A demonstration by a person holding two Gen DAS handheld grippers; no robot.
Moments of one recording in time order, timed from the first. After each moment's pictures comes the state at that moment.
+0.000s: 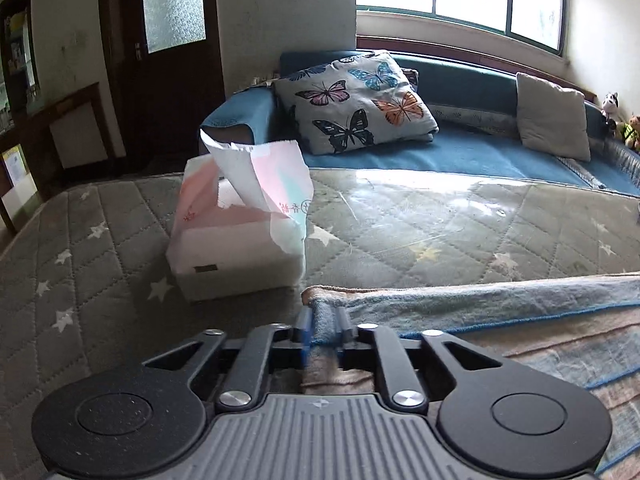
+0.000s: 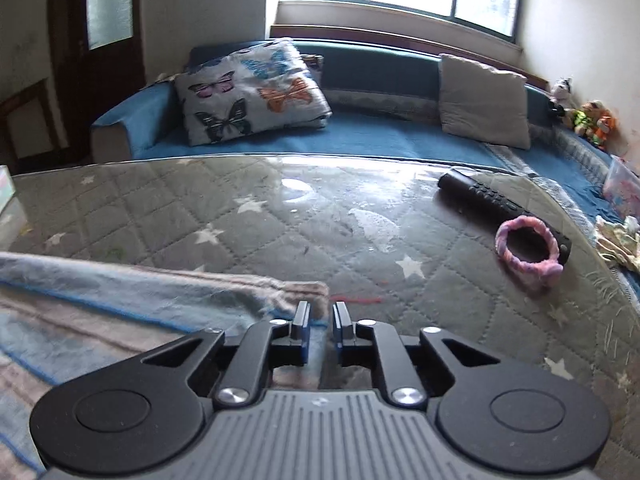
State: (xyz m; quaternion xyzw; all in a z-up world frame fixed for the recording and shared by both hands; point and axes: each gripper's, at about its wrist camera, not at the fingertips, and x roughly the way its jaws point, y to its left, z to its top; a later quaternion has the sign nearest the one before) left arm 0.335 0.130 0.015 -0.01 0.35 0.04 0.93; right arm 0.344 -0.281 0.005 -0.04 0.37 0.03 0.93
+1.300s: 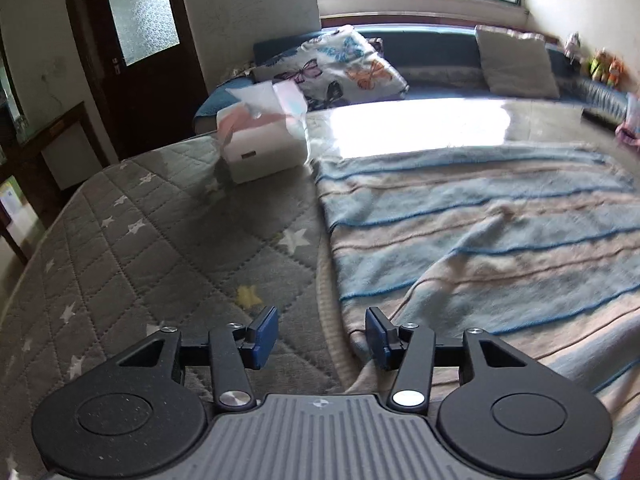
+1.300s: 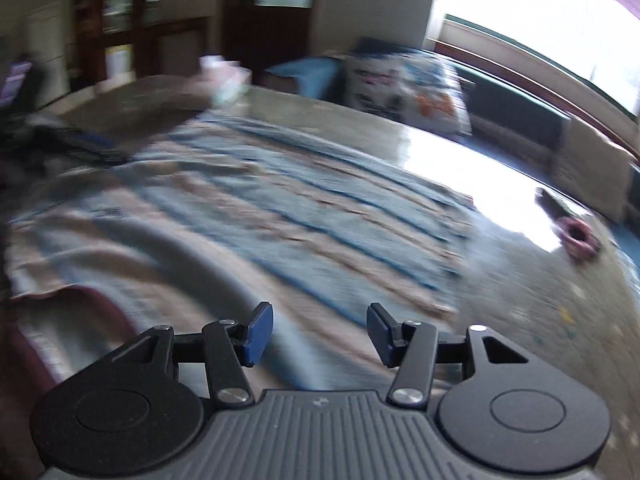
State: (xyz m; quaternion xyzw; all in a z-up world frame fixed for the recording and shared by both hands) left arm 0.195 0.127 0.005 0.08 0.38 0.02 0.92; right arm 0.100 -0.210 0.050 -0.17 0.36 0.25 0.88
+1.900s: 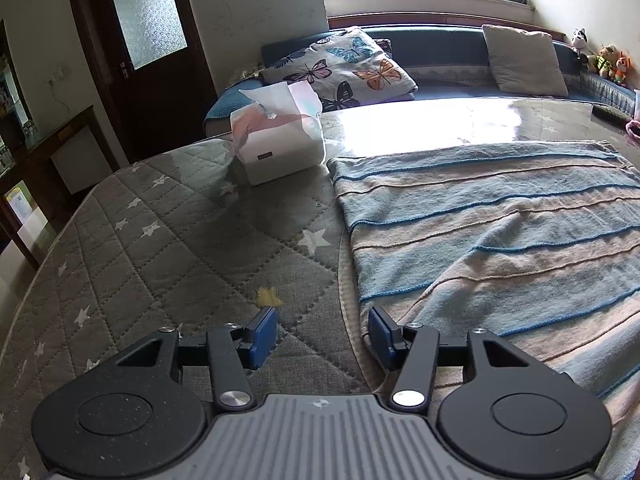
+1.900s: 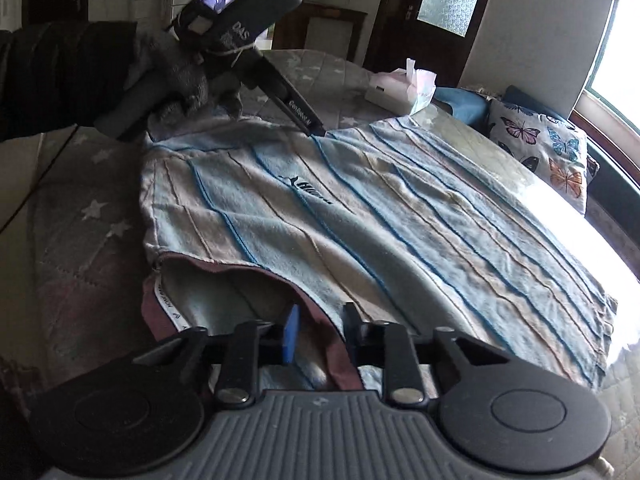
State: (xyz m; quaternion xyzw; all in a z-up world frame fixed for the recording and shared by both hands) left arm 0.195 0.134 0.007 0.08 0.38 0.03 0.92; right arm 0.051 -0.113 0.021 -0.26 0.32 0.39 0.82
